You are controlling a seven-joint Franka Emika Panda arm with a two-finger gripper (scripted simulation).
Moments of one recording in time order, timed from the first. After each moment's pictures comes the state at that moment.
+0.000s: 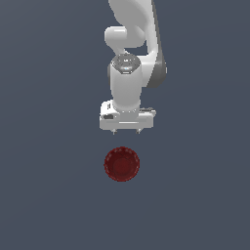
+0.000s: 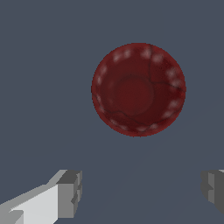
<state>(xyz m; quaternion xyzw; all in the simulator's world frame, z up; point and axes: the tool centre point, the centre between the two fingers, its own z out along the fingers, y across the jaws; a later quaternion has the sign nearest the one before) -0.005 0.007 0.177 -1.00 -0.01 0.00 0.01</state>
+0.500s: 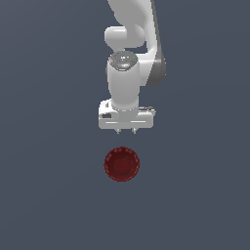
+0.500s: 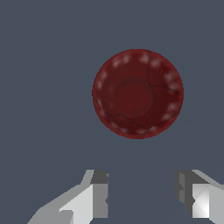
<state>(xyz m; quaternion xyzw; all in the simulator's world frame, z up) -0.001 0.005 0.183 -1.00 -0.01 -0.01 0.02</state>
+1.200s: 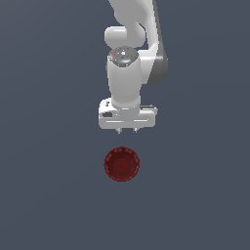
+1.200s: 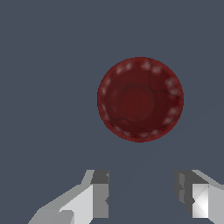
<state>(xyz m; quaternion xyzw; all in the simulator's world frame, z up) 0.006 0.010 0.195 -1.00 0.00 -0.01 0.02</state>
